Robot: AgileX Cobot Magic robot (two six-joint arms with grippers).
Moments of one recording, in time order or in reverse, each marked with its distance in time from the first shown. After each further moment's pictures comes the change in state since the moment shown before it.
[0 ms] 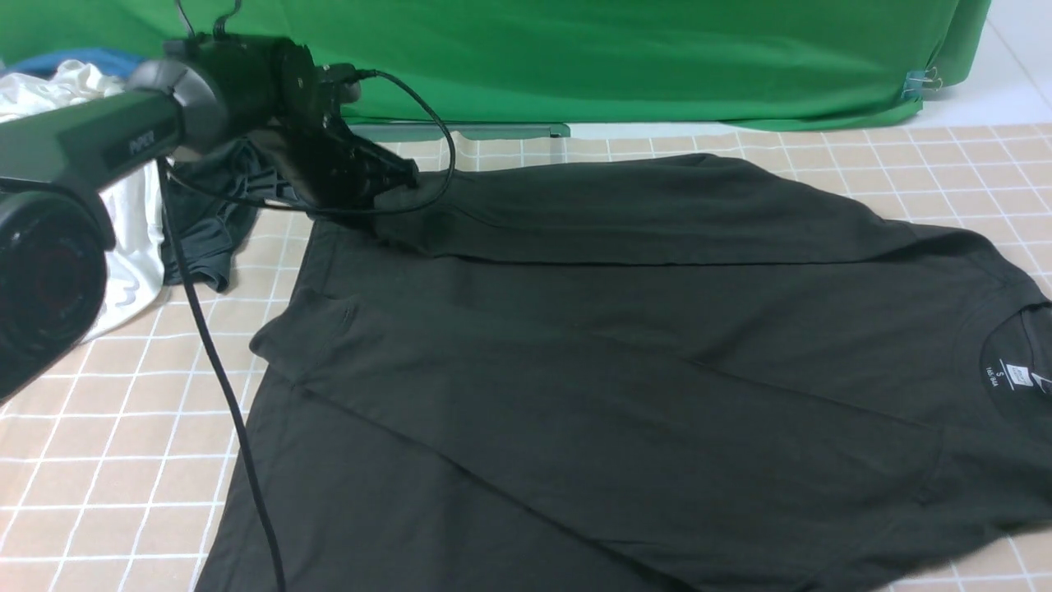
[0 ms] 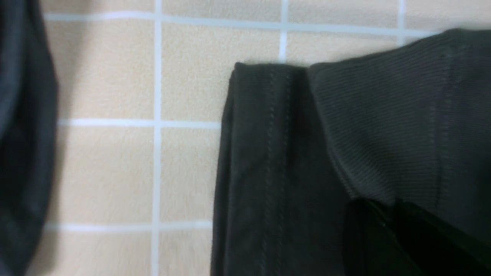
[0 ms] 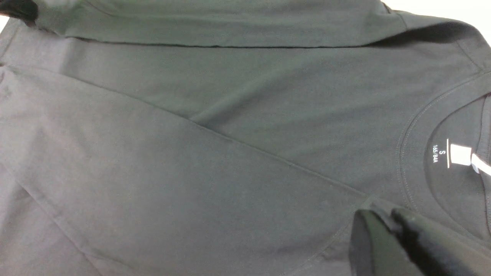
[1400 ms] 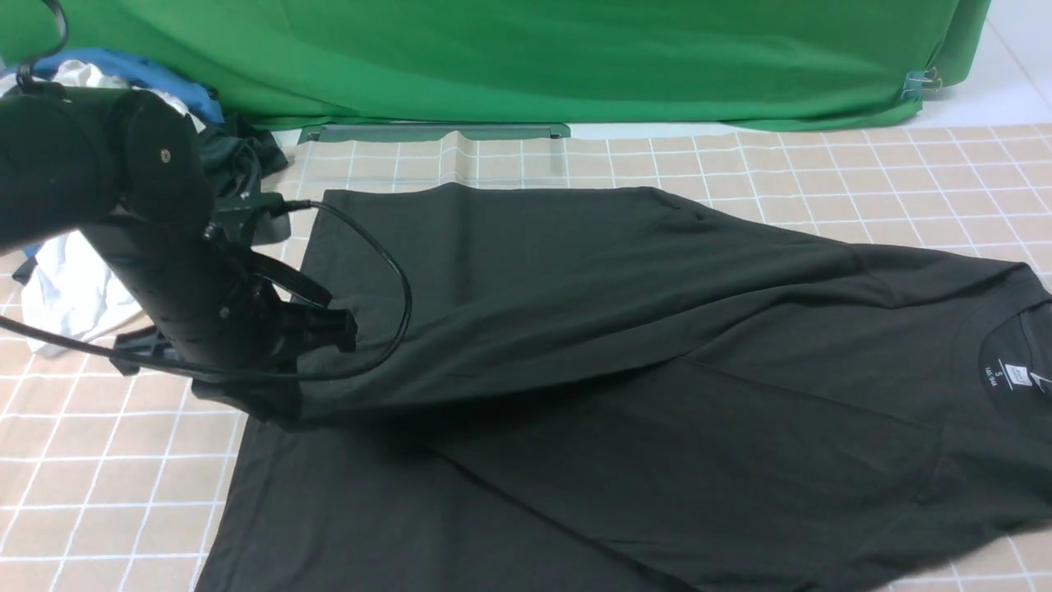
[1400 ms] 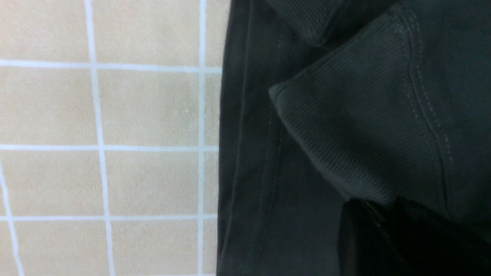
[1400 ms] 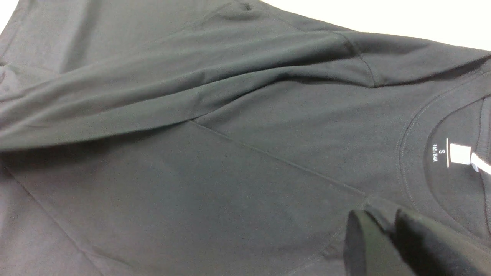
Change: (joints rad) right arm 0.000 0.000 0.000 0.000 0.001 0.000; left arm -0.051 -0.605 0.751 -0.060 0.219 -0.026
